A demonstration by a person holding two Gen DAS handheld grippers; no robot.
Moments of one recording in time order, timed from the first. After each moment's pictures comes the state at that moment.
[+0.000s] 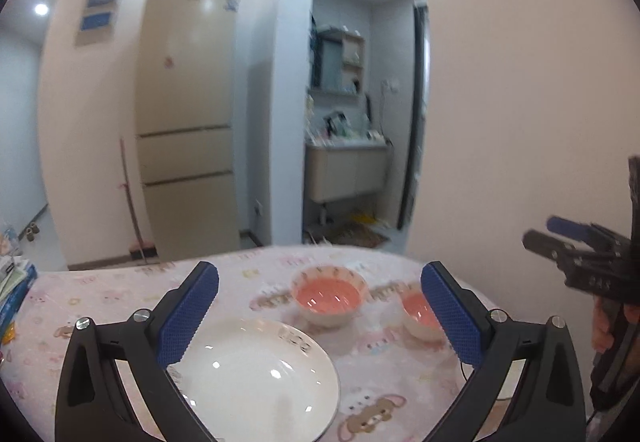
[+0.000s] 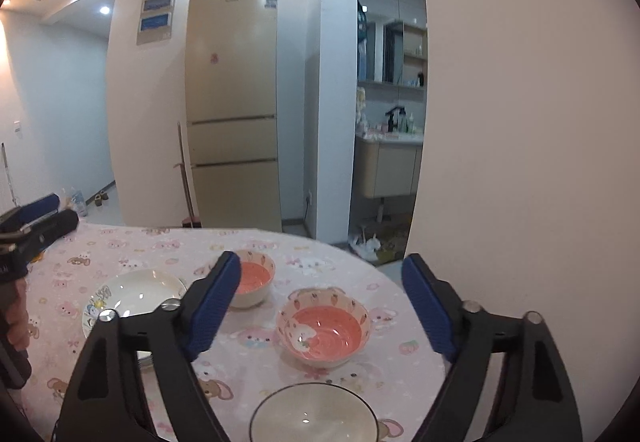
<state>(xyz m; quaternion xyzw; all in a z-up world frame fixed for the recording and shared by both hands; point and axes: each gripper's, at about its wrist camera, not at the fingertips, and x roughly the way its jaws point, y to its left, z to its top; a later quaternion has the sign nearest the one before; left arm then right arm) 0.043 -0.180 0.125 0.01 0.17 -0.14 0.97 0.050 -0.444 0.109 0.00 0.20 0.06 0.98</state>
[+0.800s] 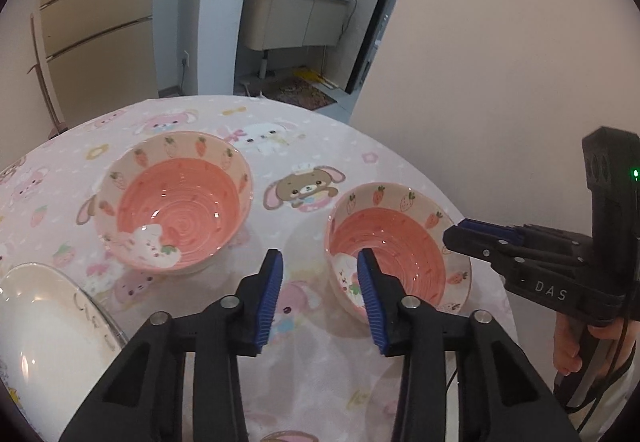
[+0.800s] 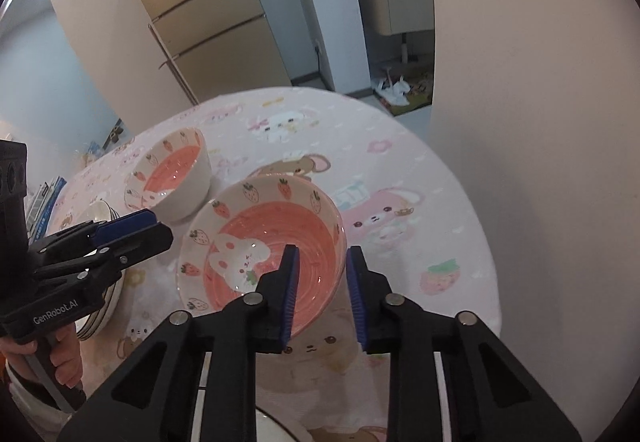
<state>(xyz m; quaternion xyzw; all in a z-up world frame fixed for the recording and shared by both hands) 0.206 -0.312 0.002 -0.01 0.45 -0.23 0.87 0.202 -0.504 -0.016 0.08 0.47 0.11 0.87</state>
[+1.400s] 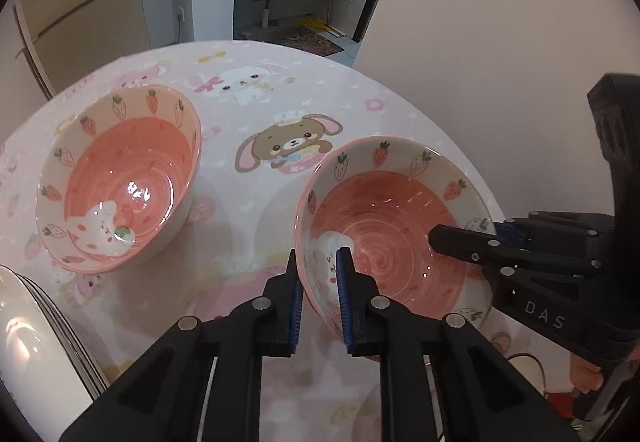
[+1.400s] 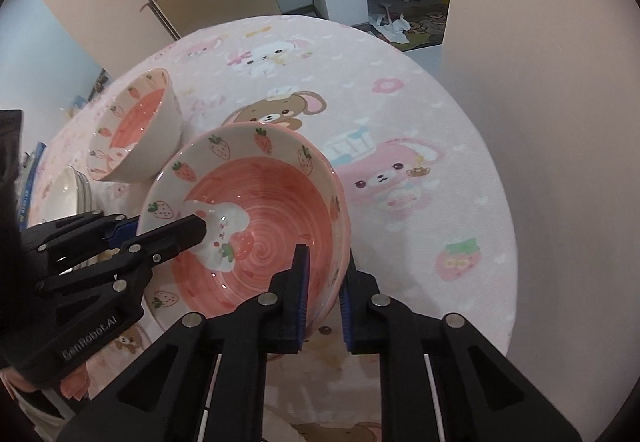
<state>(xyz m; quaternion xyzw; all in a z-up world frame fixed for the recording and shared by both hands) 0.229 -0.346 -0.031 0.02 0.52 -0.21 0.83 0.229 -0.487 -0.040 0.05 0.57 0.10 0.81</state>
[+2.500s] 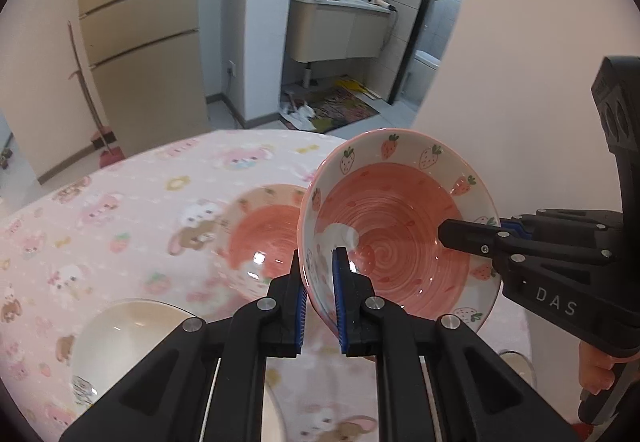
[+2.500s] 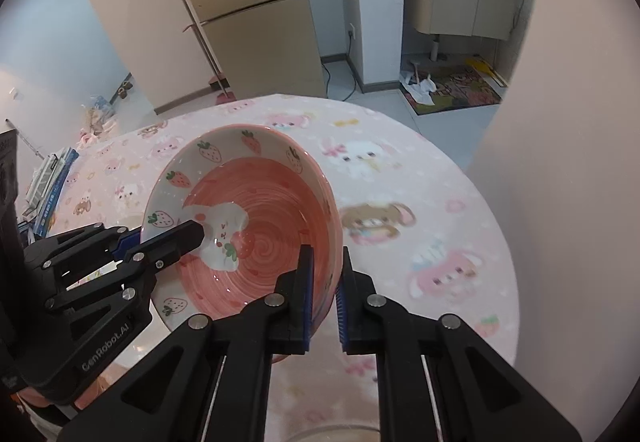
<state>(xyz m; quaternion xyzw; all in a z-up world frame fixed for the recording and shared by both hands) 0.225 -0.247 0.068 0.00 0.44 -0.15 0.89 0.249 -0.393 0.059 0.01 0.50 0.14 0.86</state>
